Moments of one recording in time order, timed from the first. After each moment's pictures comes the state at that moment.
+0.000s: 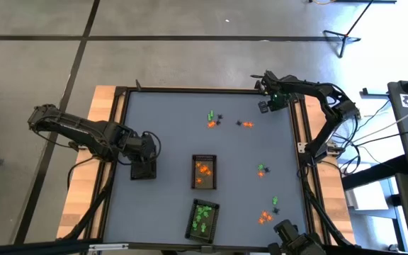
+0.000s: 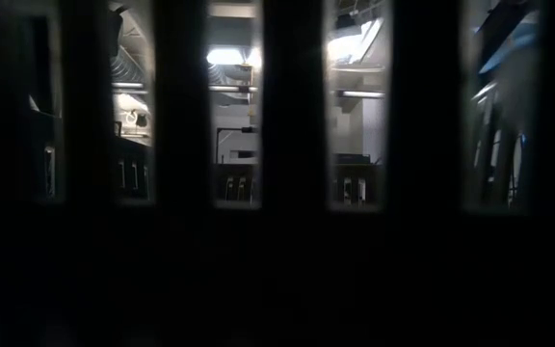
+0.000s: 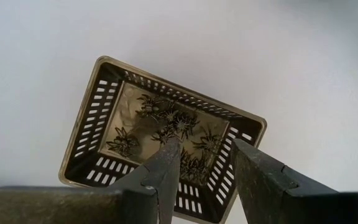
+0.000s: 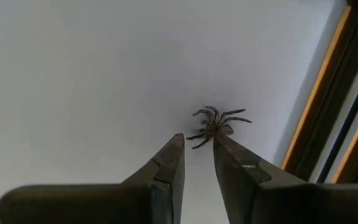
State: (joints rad) left arm -0.20 1.07 0.87 -1.09 -0.04 -0.73; right arm -1.01 1.73 1.01 -0.81 0.20 0.28
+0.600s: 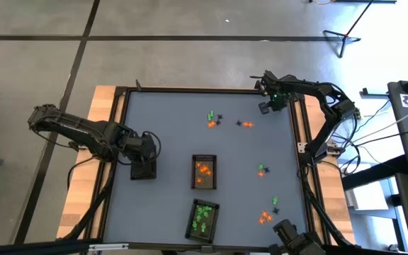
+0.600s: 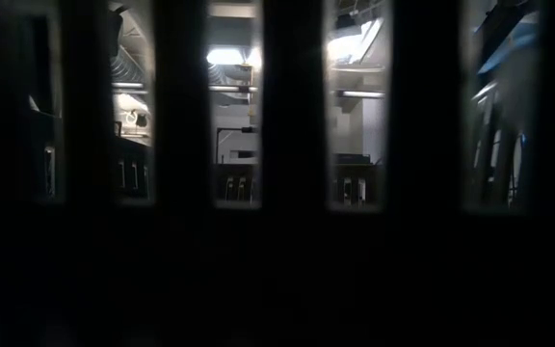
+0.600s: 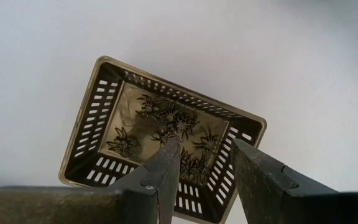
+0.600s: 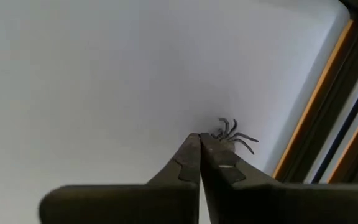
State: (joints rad) left arm -0.20 1.07 0.87 -1.09 -0.04 -0.73; right arm -1.01 1.74 1.02 -0.82 0.21 0.21
